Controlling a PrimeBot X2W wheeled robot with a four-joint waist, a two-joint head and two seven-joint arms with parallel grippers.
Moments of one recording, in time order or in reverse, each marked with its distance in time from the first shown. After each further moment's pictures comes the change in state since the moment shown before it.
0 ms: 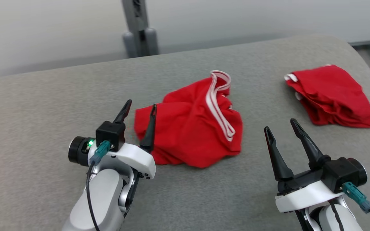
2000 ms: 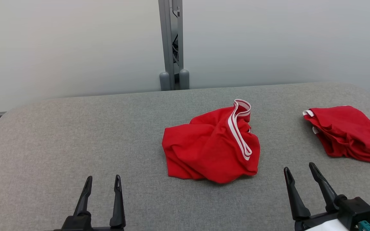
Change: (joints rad) left arm 0.639 -0.002 0.238 -0.546 0.154 0.133 -0.002; right arm 0.230 0.000 -0.090 -0.023 0.025 0.000 0.000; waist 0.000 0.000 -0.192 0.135
